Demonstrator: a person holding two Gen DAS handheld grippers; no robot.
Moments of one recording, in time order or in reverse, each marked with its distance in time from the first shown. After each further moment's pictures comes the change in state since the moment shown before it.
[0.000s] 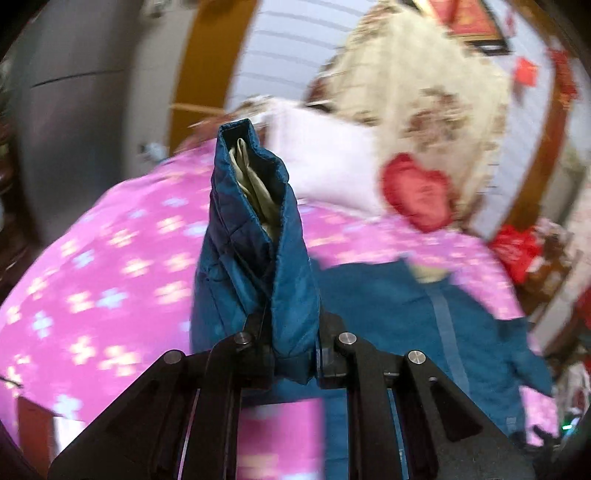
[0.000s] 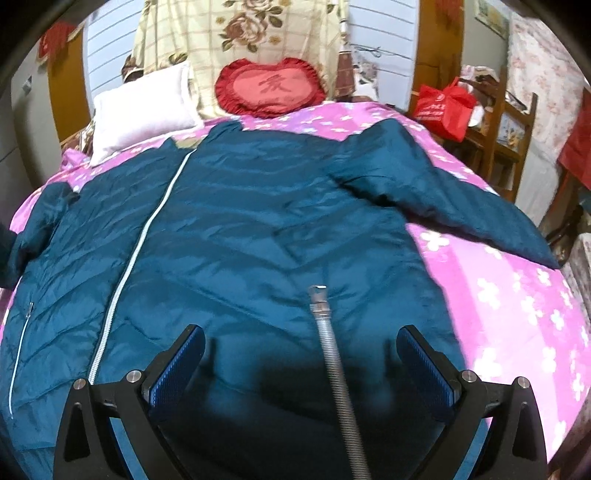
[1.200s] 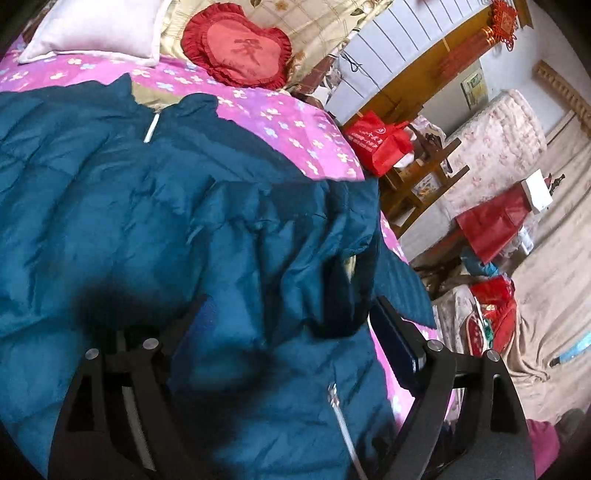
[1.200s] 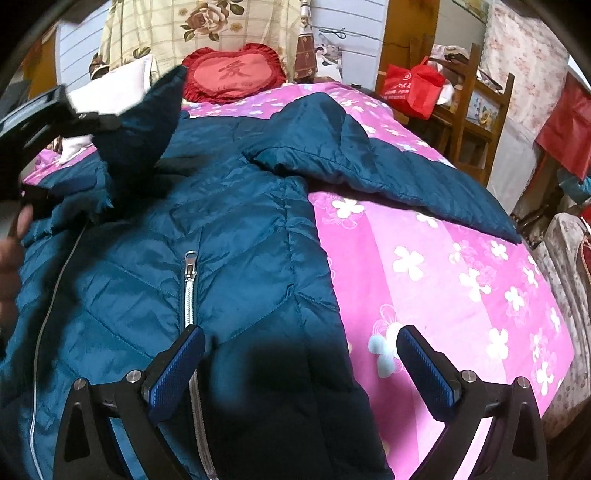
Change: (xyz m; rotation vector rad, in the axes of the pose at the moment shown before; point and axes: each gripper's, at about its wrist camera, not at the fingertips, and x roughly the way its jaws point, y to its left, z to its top) left arm 0.116 -0.314 -0.149 -0.004 0.444 -0.542; right arm -0.007 -0.075 -0.013 0.025 0.077 -0.074
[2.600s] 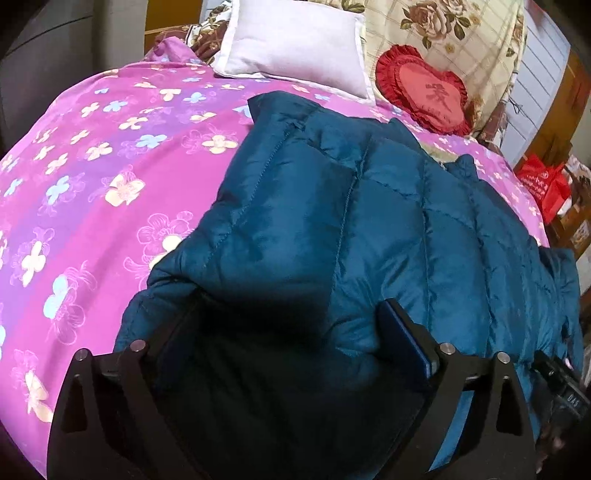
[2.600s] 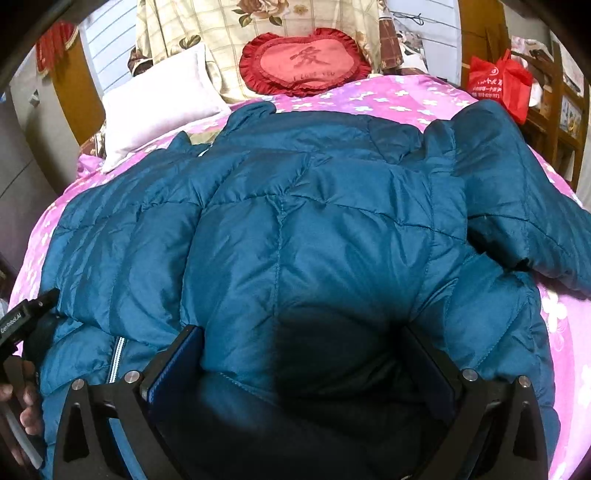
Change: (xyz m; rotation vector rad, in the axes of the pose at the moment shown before) left arm -0.093 0.191 -0.009 -0.093 -0.155 0.656; right arm 0.107 0.118 0.099 -0.041 0.024 0.298
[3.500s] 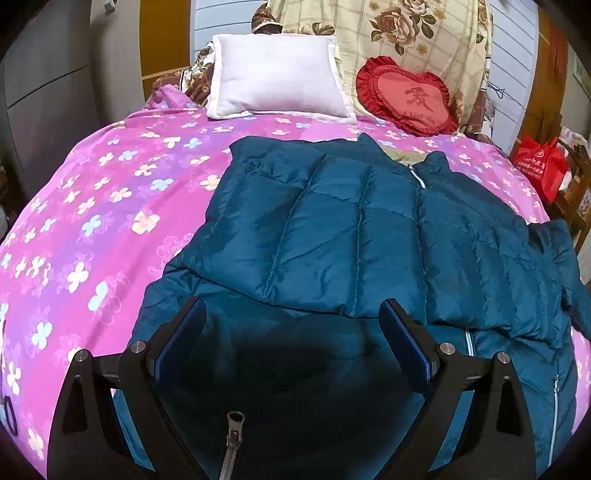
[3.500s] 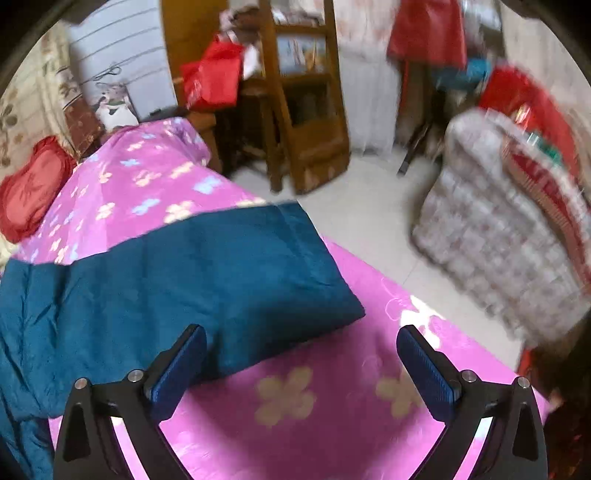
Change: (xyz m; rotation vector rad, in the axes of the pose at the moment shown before) left arm -0.056 -0.048 -0.022 0.108 -0.112 0.092; right arm -0.125 -0.426 -0.024 0.619 -0.060 -0.481
